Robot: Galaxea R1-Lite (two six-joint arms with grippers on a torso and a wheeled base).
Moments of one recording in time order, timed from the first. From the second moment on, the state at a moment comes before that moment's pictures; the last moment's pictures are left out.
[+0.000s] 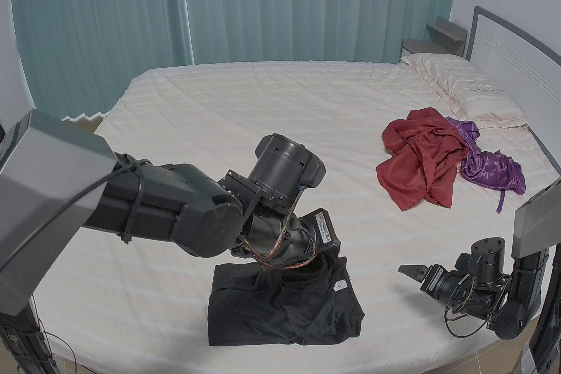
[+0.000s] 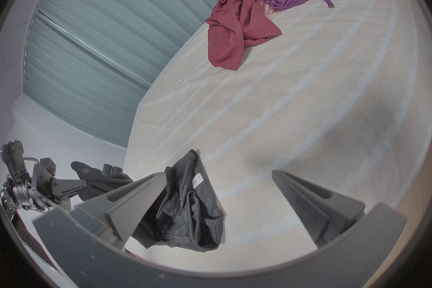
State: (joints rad) left arm -0.77 2.06 -1.35 0.10 -0.08 -0.92; right arm 0.33 2.15 -0.02 -1.55 0.02 0.87
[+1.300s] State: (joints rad) left arm -0.49 1.78 -0.57 -0.17 -0.31 -1.11; right arm 0.44 2.20 -0.17 -1.49 0.03 0.64
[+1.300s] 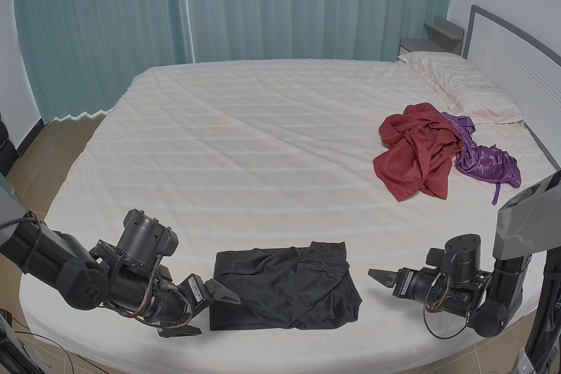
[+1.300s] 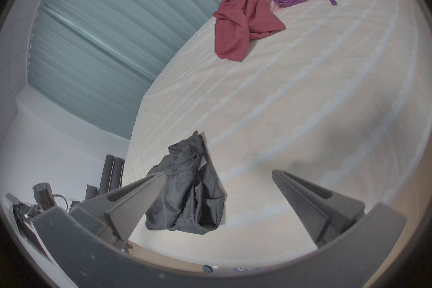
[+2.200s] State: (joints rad) left arm -0.32 1.76 -0.42 -0.35 -0.47 -1.09; right arm 0.64 2.26 -0.83 -0.78 -0.05 0.32
